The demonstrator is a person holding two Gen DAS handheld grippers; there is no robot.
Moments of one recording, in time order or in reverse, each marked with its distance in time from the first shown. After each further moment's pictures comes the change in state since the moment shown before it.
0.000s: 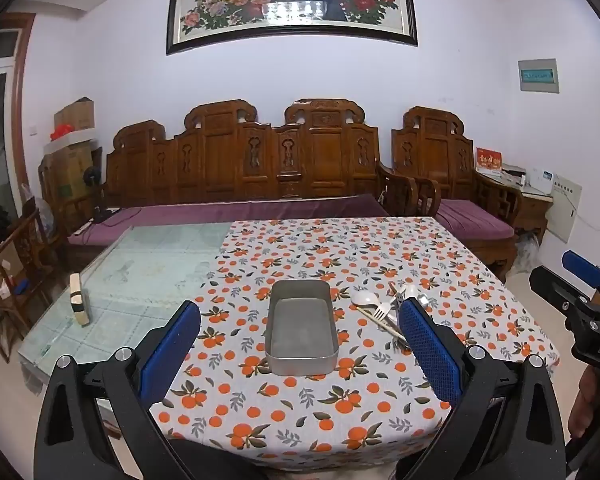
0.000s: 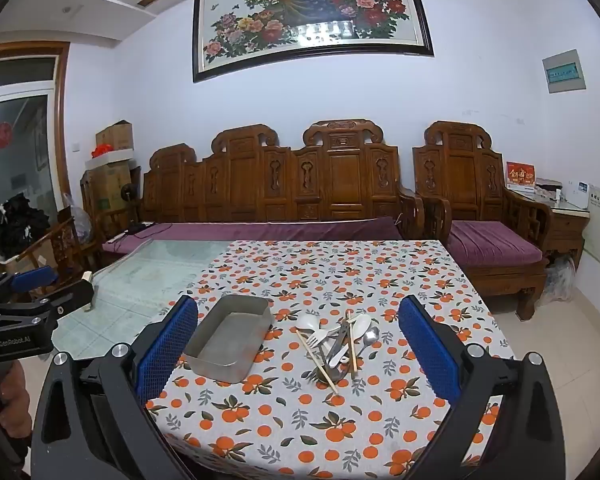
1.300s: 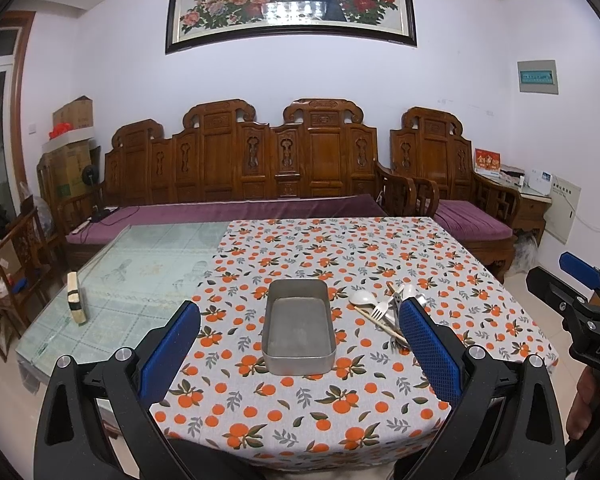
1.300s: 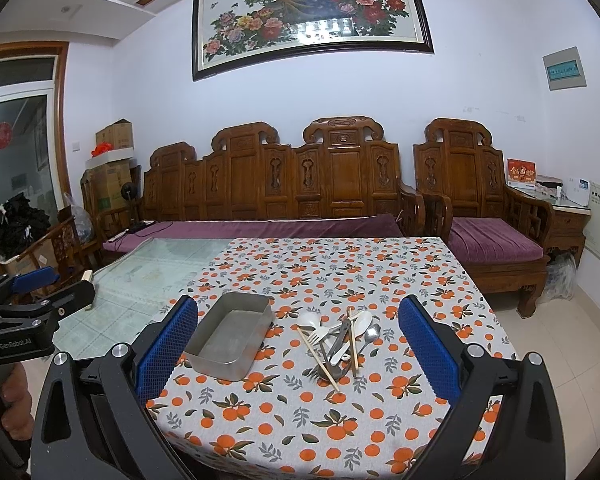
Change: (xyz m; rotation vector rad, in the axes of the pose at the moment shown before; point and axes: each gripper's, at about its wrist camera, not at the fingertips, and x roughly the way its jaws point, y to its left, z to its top) left arm 0.004 -0.003 0.003 -0.005 0.002 -0.007; right arm 0.001 0.000 -0.002 0.003 0.007 0.003
